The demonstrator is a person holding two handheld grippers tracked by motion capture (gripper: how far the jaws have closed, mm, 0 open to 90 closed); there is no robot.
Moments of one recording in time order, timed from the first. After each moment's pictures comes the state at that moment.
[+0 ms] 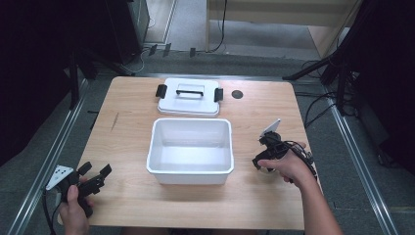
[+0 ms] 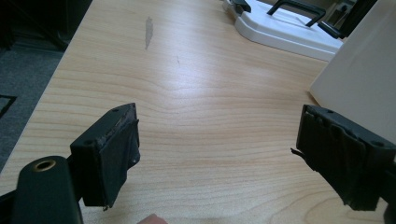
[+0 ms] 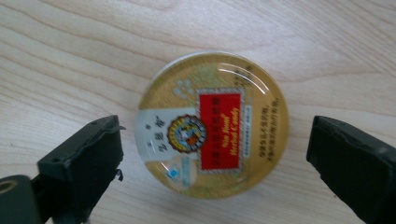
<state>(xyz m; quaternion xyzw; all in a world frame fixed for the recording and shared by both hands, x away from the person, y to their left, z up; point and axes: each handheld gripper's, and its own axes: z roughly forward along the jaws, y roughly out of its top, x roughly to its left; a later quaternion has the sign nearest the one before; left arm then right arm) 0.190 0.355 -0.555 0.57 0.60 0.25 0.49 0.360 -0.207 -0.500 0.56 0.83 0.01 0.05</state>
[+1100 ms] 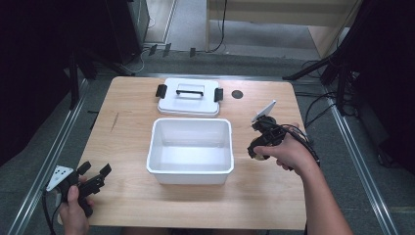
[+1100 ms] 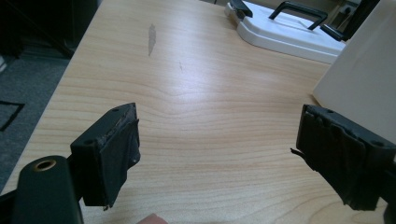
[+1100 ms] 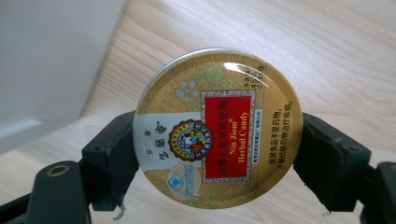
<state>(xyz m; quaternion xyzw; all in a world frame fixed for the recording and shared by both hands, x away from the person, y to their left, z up) 0.189 0.353 -0.554 0.57 0.60 0.27 0.49 0.359 -0.174 -0.420 0.50 0.86 0.06 0.04</state>
